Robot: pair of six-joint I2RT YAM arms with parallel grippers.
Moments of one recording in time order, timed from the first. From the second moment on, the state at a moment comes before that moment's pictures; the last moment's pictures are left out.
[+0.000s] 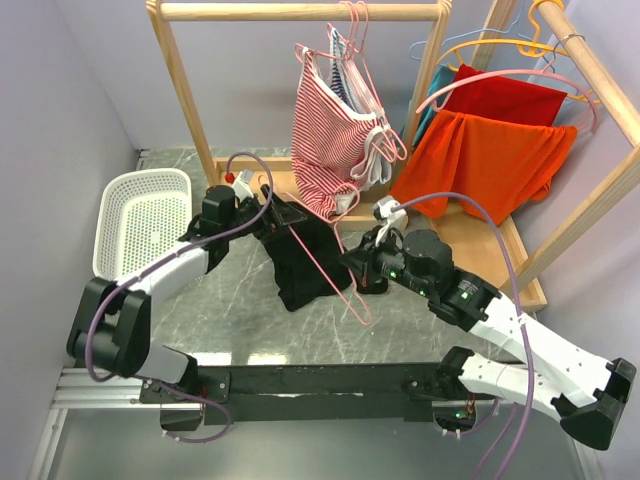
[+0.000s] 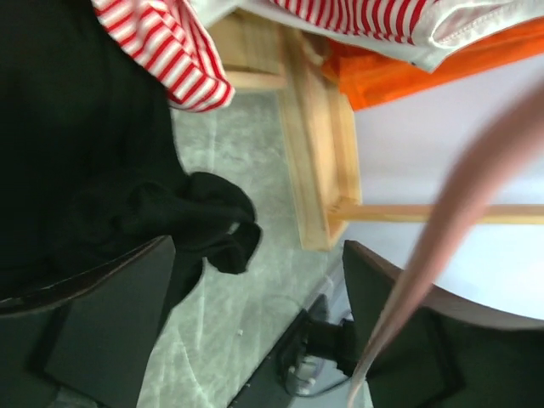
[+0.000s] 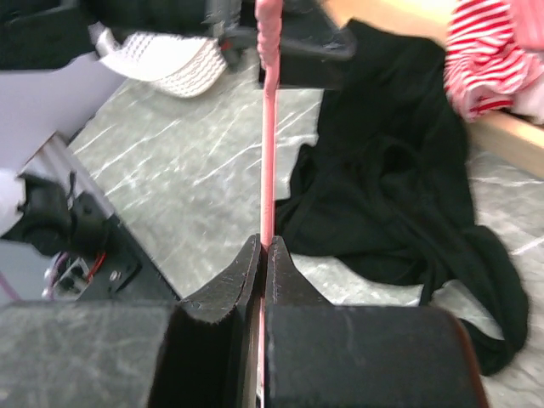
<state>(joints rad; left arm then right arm) -0.36 1.44 0.82 0.27 0.54 -0.97 0.85 0.86 0.83 -0.24 -0.04 0.35</state>
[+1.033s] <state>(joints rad) -0.36 1.06 0.82 -0.14 0.03 -0.65 0.83 1.81 2.31 -0.81 0.34 0.23</state>
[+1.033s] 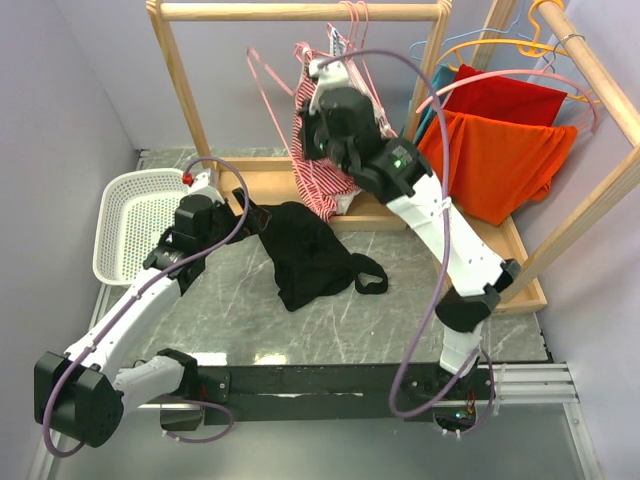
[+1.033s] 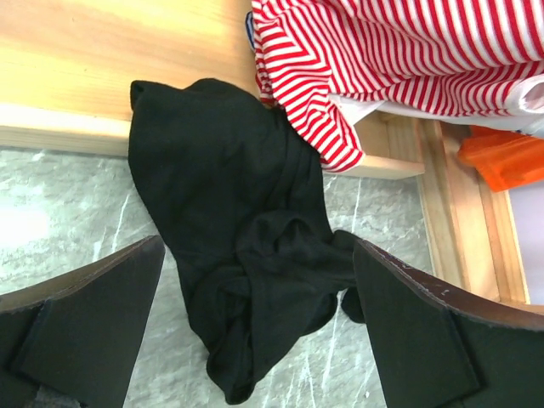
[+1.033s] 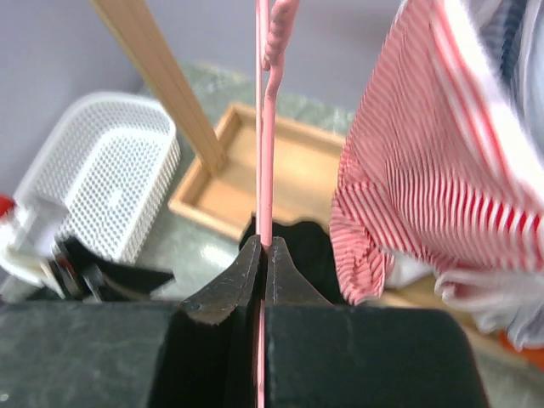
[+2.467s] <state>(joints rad) -0.39 1.31 0.85 0.46 0.38 -0.93 0.76 1.67 1.96 -0.58 0.17 0.22</state>
